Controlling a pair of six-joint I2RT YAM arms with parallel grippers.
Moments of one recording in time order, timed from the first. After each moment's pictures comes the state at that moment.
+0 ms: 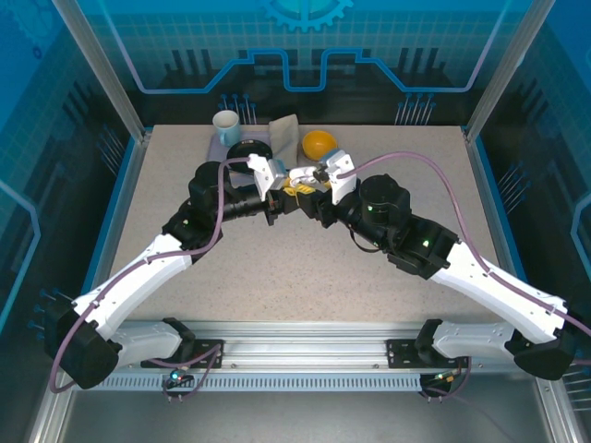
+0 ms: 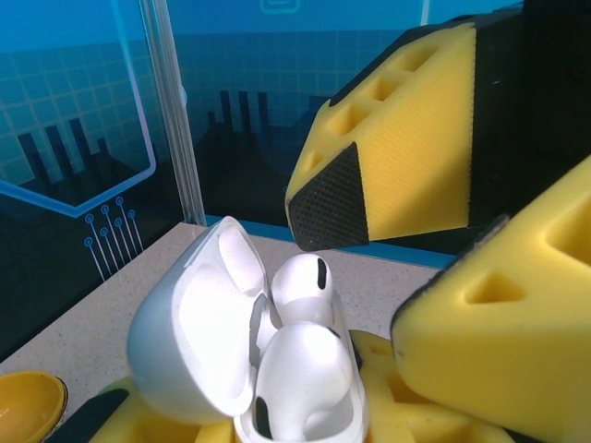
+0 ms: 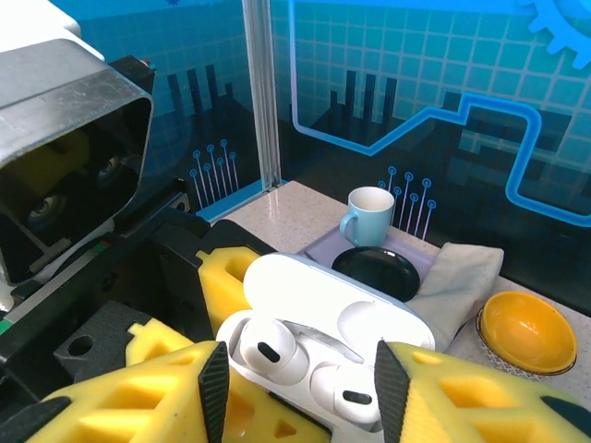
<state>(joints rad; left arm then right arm) -0.55 1.18 1.01 0.13 0.59 0.07 0.95 1.13 1.25 -0.30 0.23 0.07</state>
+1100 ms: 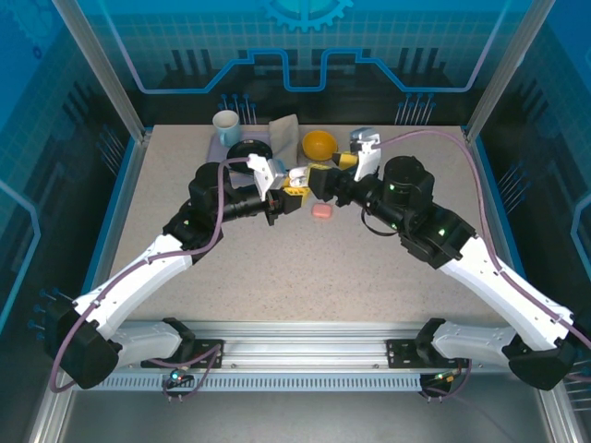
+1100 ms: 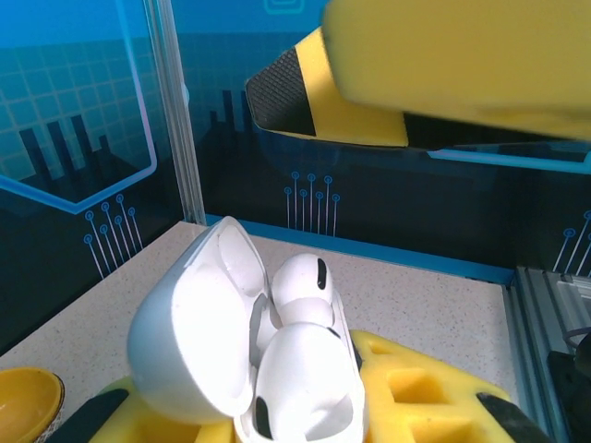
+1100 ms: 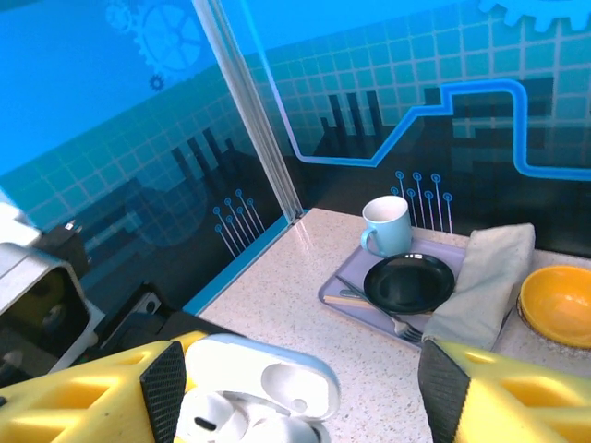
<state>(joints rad) -0.55 1.18 1.00 0.14 0.59 0.05 0.77 1.12 1.30 -0.31 0.07 0.36</state>
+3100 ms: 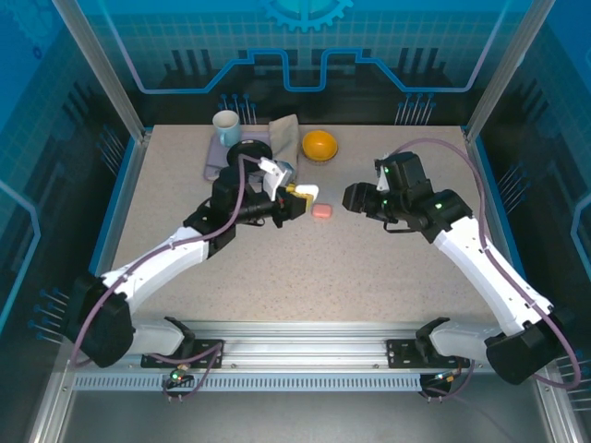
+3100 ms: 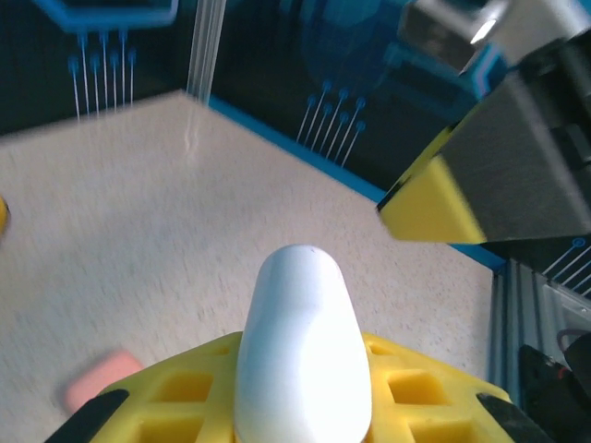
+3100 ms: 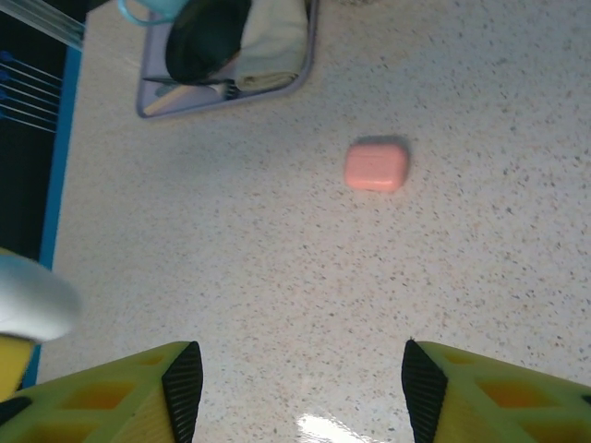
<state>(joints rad) -0.53 1.35 0.92 0.15 0.55 -0.21 0.47 1.21 1.24 -0.82 -0.12 0.68</state>
